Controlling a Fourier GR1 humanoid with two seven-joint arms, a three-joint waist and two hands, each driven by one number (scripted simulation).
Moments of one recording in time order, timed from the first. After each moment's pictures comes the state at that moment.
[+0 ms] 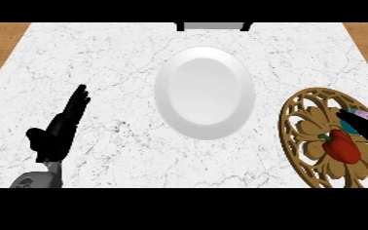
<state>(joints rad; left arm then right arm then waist) -0.06 0.30 -0.03 -1.32 0.12 0.02 -0.14 0.18 -0.71 -0.08 -1.70 0.54 0.38 -0.09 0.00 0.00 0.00</state>
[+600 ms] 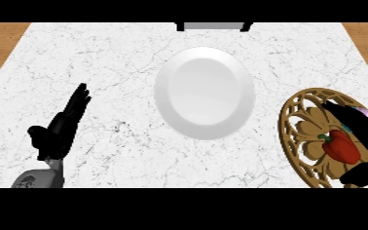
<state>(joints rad) -0.08 0.26 0.02 -1.30 0.07 -0.02 -0.14 0.03 -0.59 -0.06 -1.49 0.75 0.34 -0.14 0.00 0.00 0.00</state>
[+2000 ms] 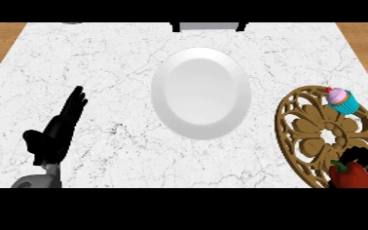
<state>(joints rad) -0.04 0.24 0.05 -1.34 0.05 -0.02 -0.13 0.35 -0.27 -0.16 -1.92 0.87 0.08 0.11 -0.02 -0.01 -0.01</state>
